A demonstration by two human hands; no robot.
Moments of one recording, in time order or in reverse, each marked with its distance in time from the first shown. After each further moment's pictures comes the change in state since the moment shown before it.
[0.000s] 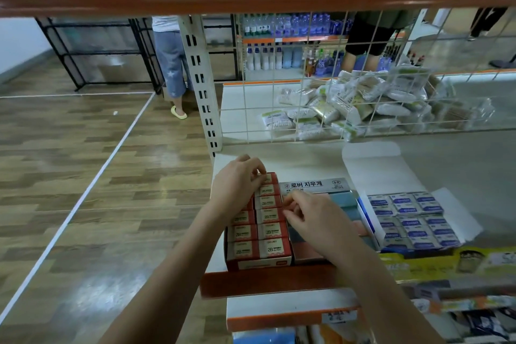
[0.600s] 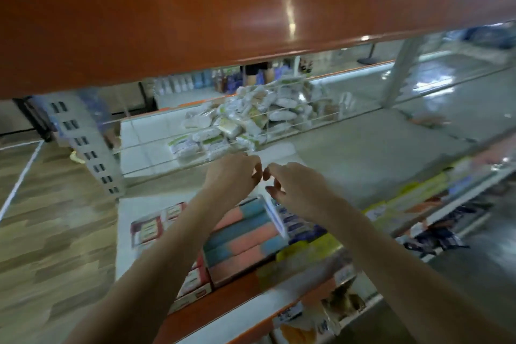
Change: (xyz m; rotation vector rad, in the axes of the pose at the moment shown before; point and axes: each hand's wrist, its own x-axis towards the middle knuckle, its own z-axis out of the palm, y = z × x) left_hand 0.056 0.143 0.023 0.257 -0.214 0.420; right_hand -0.024 0.069 -0.095 -0.226 0.134 0.187
